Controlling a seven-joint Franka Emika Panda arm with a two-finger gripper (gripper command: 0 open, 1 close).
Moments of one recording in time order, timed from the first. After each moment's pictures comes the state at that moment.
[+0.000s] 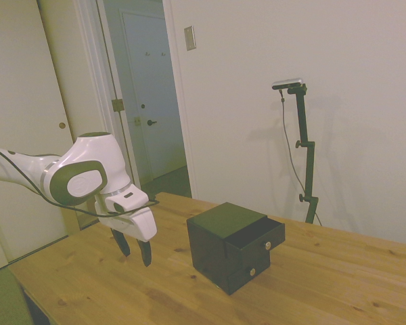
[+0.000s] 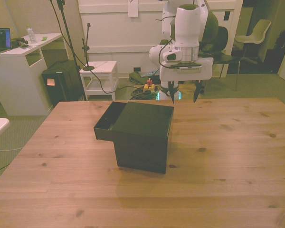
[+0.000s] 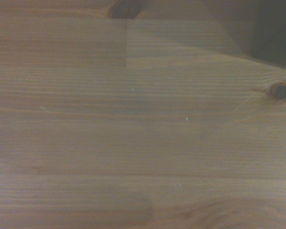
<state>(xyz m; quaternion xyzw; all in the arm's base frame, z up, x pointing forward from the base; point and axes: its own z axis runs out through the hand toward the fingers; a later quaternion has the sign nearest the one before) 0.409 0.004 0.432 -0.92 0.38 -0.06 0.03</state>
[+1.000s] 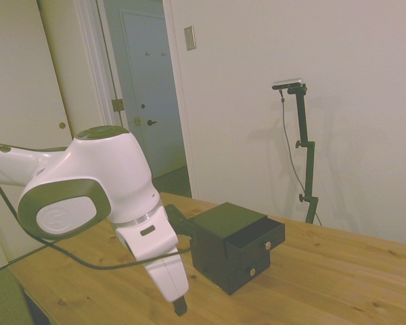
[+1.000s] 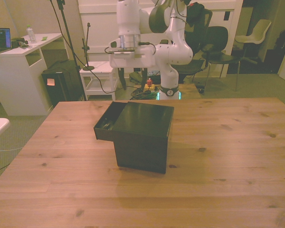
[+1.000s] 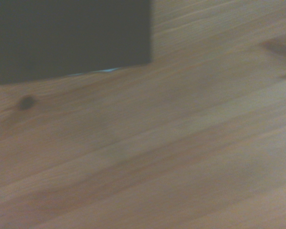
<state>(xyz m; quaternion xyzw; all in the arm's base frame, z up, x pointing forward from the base) 0.313 -0.228 0.466 -0.81 0.57 -0.10 0.07</state>
